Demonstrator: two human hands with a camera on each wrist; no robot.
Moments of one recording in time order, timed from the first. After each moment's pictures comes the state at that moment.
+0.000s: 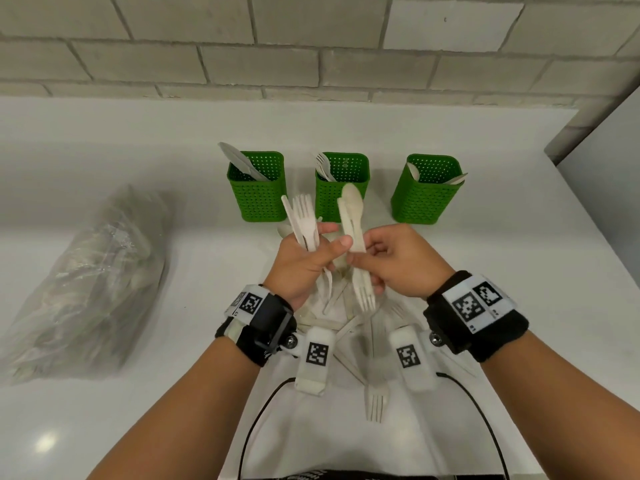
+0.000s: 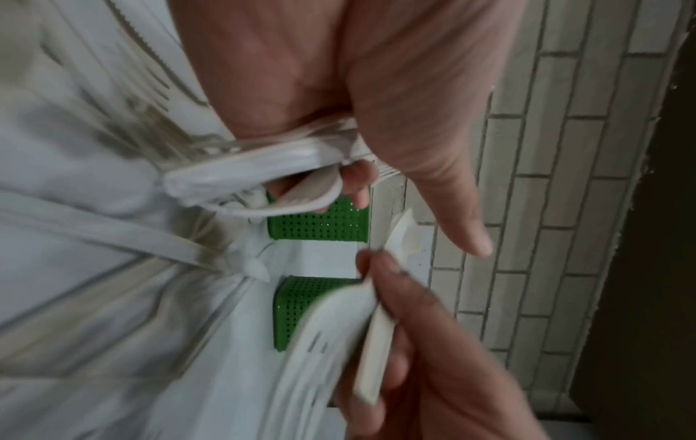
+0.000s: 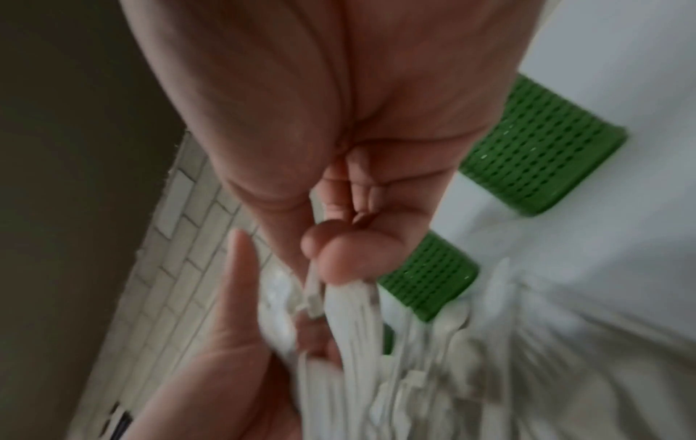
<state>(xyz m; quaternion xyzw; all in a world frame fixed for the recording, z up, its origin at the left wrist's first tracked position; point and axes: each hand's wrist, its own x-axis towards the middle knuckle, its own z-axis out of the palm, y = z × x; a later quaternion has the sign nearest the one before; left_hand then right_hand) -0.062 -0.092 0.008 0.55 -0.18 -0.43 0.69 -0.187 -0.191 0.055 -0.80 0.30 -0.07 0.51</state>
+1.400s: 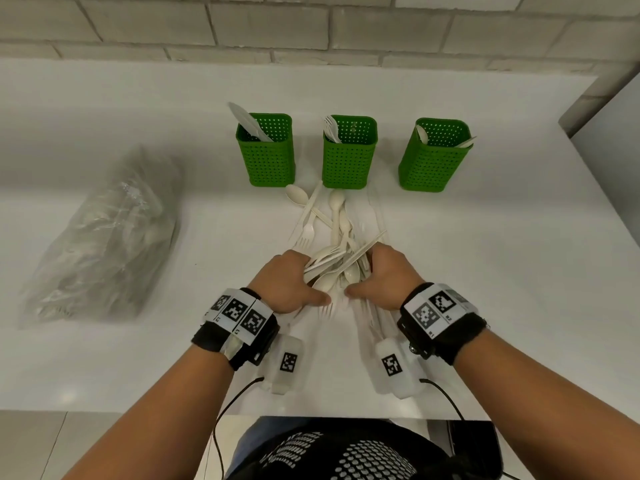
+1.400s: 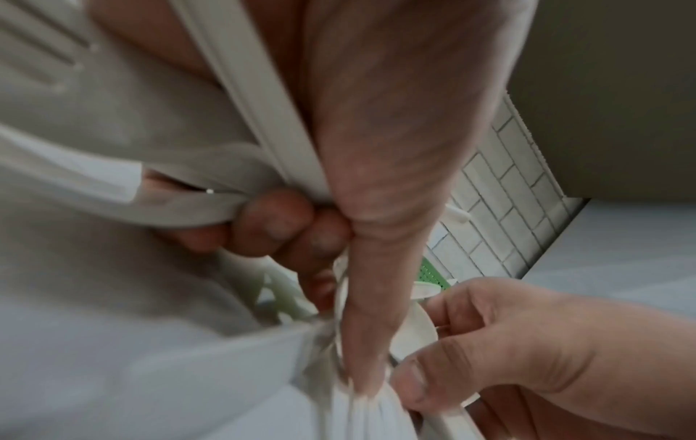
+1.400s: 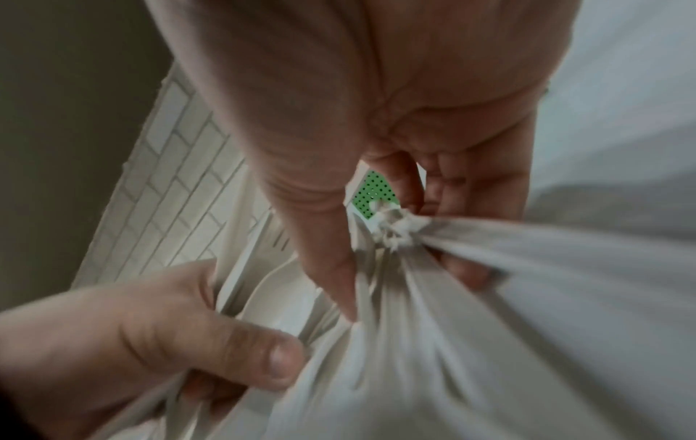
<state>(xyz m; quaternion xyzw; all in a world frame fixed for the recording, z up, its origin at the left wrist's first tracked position) -0.063 -0.021 -0.015 0.81 -0.43 -0.36 0.19 -0.206 -0.147 -0.010 -0.84 0.39 0.07 0.38</state>
